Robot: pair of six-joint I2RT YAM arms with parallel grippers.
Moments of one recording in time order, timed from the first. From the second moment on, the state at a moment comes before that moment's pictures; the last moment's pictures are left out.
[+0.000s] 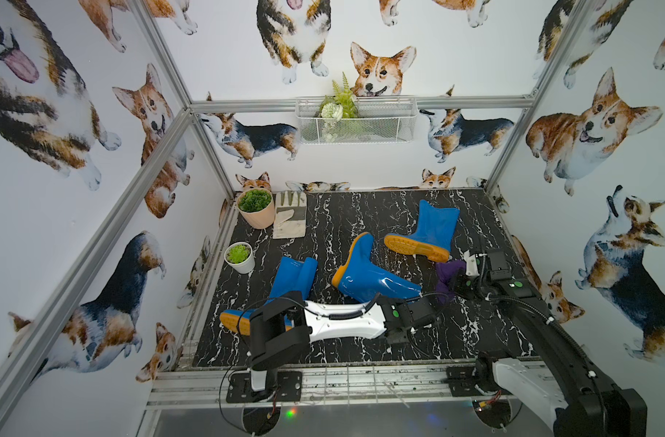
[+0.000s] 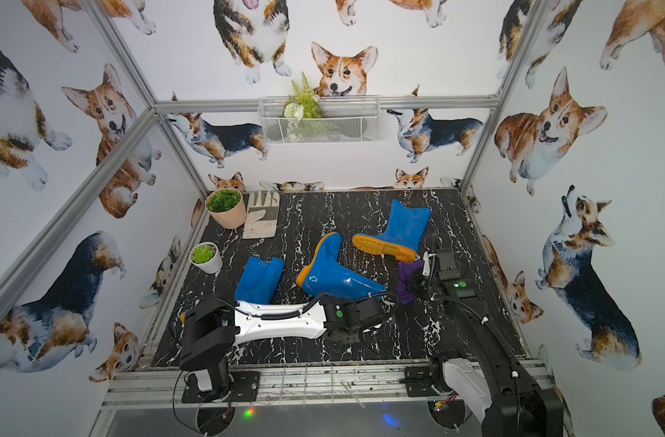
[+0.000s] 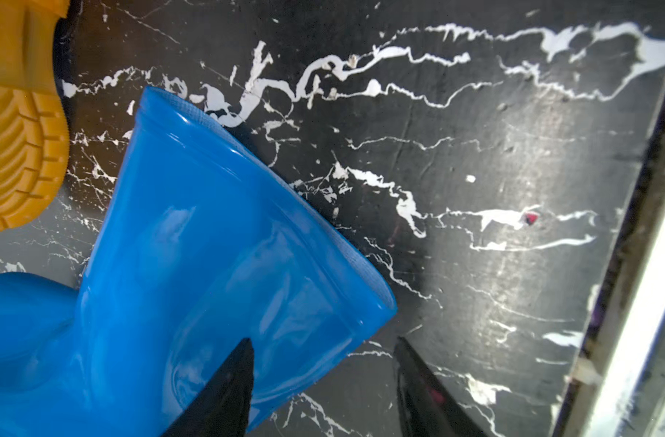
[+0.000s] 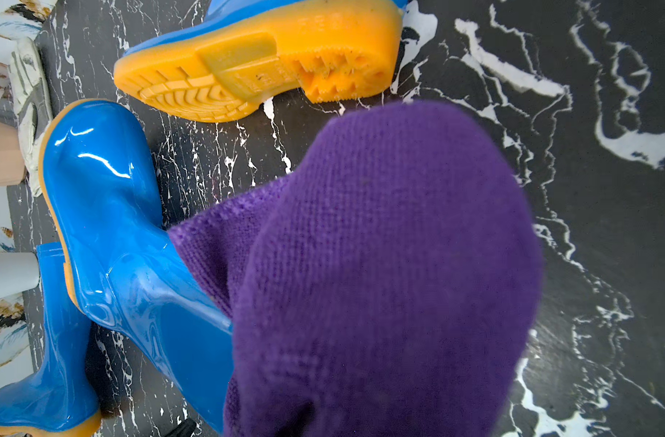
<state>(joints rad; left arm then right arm) -1.35 1.85 1.28 -0.63 -0.29 0.26 0.15 0.94 0.66 -0.71 -0.24 0.55</state>
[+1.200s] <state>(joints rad) -1.14 1.48 1.40 -0.38 -0.25 0.14 0.14 0.71 0.73 -0.77 -0.11 0.57</state>
